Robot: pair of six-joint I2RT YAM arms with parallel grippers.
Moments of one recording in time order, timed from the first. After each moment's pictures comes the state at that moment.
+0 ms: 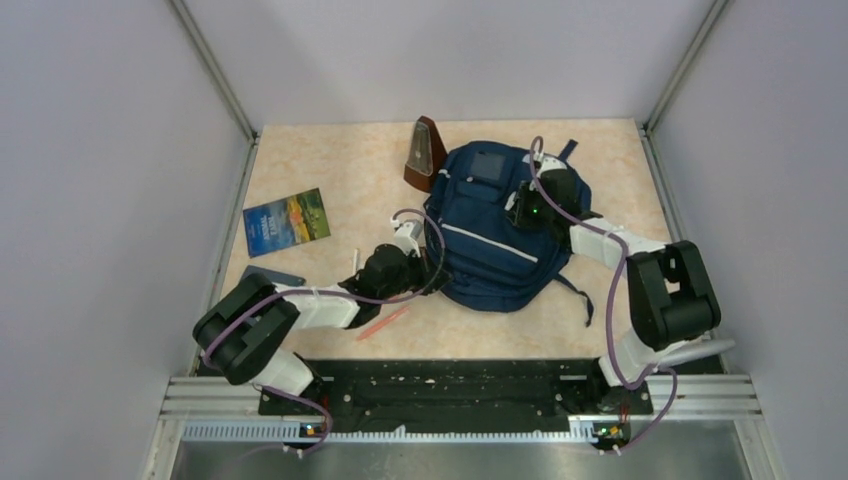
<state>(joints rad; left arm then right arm) -0.73 1.49 0.48 0.63 0.18 -0.73 0.30 1.61 0.90 0.10 -0.11 0.34</state>
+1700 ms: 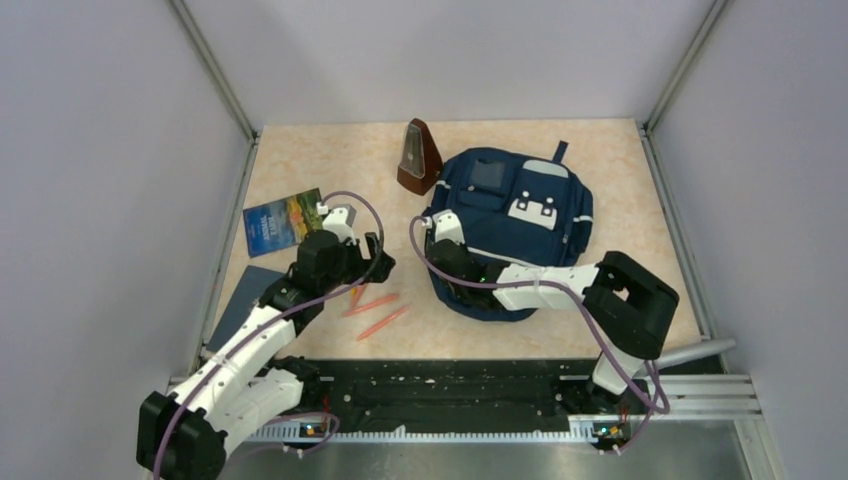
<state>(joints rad) -0.44 0.87 0.59 -0.23 0.06 -0.44 1.03 1.70 0.94 0.05 0.58 0.33</state>
